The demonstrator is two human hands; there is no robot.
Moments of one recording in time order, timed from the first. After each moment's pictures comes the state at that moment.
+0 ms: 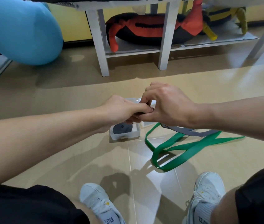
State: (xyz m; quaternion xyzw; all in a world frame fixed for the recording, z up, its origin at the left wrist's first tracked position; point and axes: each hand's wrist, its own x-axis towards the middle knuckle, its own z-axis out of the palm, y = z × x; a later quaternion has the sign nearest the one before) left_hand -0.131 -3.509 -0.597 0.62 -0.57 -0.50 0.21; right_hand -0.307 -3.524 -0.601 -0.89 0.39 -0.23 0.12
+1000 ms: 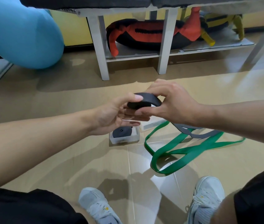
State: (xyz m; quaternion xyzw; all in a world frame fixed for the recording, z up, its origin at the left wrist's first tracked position) left_hand -0.115 -3.509 -0.590 0.51 -0.47 -0.66 0.27; right_hand -0.316 -3.529 -0.590 -0.86 0.38 -0.29 0.17
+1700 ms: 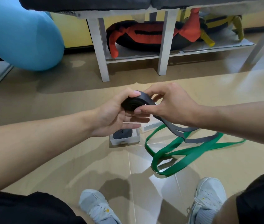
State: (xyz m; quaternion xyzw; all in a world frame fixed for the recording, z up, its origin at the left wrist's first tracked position) left_hand -0.119 -3.508 -0.586 0.52 -0.45 -0.67 0.28; right_hand -0.312 -3.528 -0.585 -0.82 0.42 -0.30 0.23
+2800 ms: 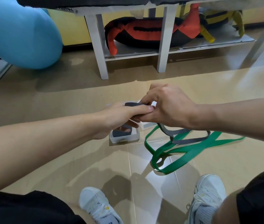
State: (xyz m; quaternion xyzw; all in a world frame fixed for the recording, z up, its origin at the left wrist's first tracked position) left_hand -0.128 -3.507 -0.594 0.62 -0.55 -0.54 0.15; right_hand -0.311 -3.520 -0.589 -0.88 0.41 -0.22 0.13
